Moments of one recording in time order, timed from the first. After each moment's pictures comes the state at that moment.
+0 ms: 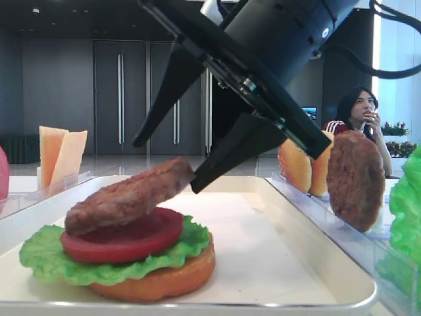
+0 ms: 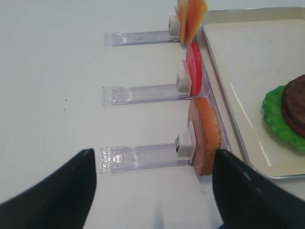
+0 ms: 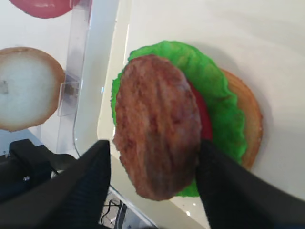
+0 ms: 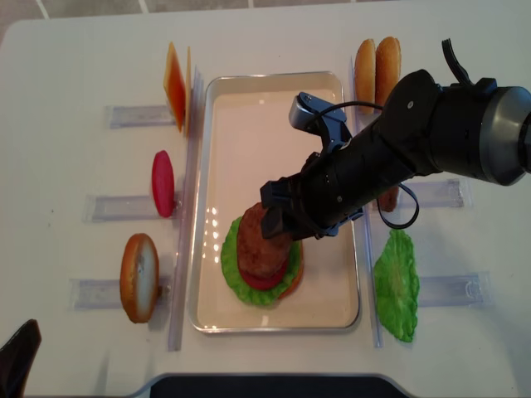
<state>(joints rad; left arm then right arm) 0.04 -0.02 -0.47 -0.06 1.11 0.09 0.65 1.76 -0.99 1.05 0.66 -0.41</state>
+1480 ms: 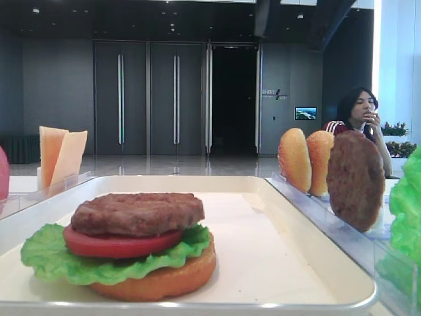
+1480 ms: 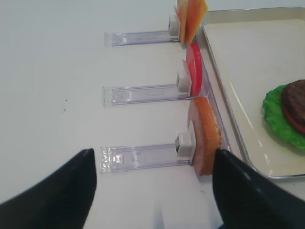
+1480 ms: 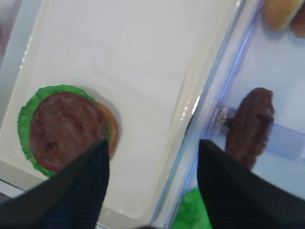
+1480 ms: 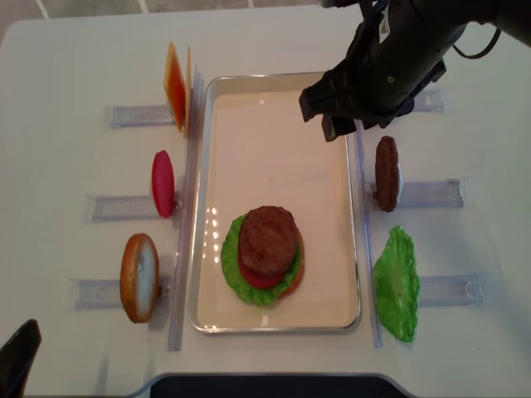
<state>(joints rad) 0.04 -0.02 -0.47 -0.06 1.11 0.09 0.62 1.61 -1.40 0.11 1.11 0.22</state>
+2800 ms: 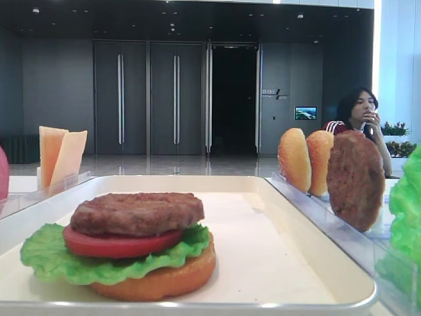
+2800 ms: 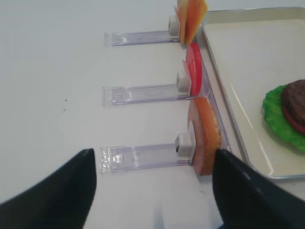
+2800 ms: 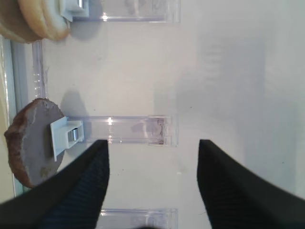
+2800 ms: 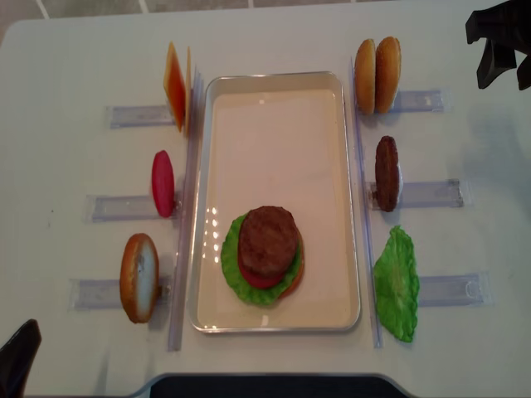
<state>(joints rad) 0.04 -0.02 -0.47 -0.06 1.11 0.09 0.06 1.61 -1.40 0.12 1.22 -0.01</state>
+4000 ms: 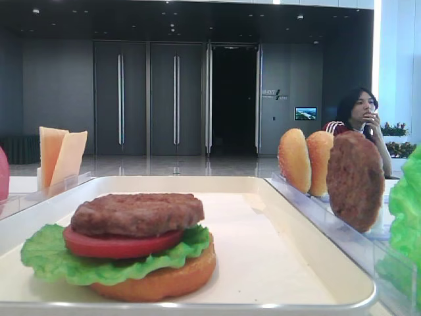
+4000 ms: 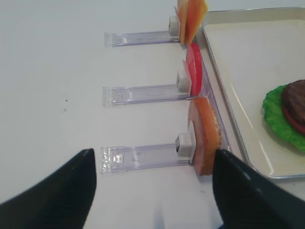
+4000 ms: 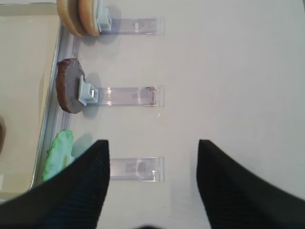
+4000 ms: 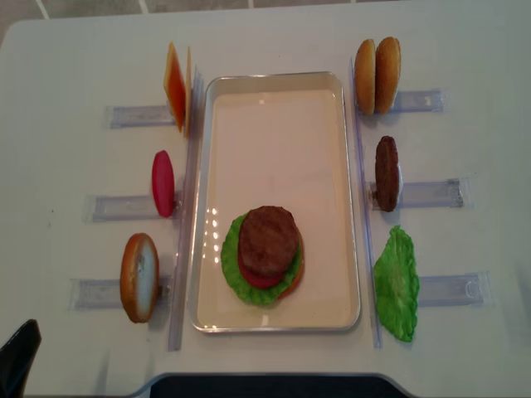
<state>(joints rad) 0.04 -0.02 -0.47 -0.06 1.11 0.09 0.06 0.69 -0.97 0.08 1.23 -0.01</state>
